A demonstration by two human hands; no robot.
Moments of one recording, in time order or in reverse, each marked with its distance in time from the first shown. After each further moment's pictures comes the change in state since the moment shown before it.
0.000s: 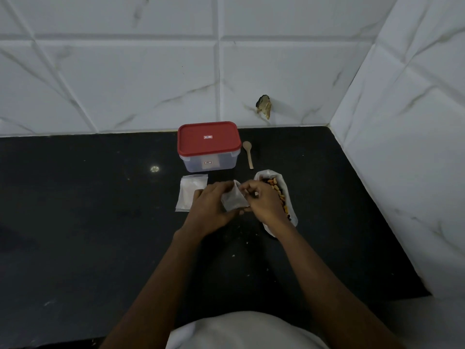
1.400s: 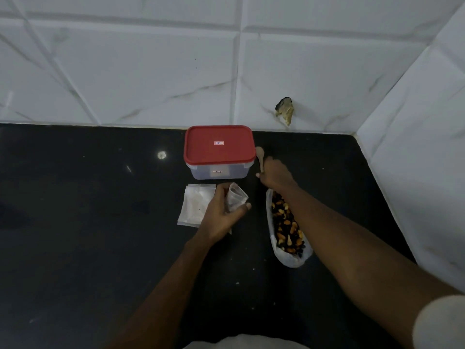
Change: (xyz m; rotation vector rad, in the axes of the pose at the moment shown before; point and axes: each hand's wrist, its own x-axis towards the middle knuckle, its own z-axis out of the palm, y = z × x) left_hand 0.037 -0.009 0.013 -0.685 0.055 -0.262; right_hand 0.184 0.033 -0.004 -0.778 -0.161 0.217
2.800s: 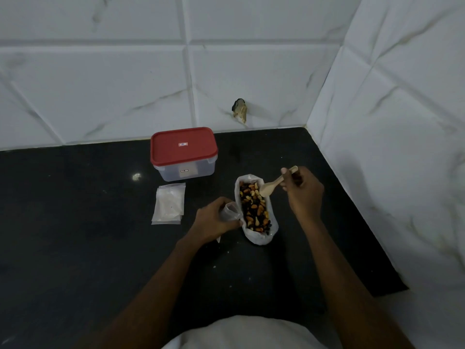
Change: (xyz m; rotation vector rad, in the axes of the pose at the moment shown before) left_hand -0.016 -0.007 0.040 0.335 -0.284 0.037; right_hand -0.176 0.097 -0.026 0.803 0.702 0.034
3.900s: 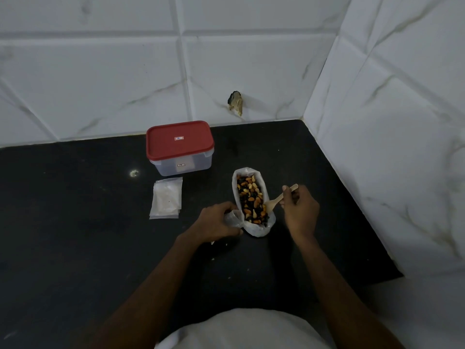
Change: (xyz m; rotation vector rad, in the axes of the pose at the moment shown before) left_hand -0.003 0.002 0.008 0.192 -0.208 0.012; right_hand -0.042 0.038 0.003 -0.089 0.068 0.124
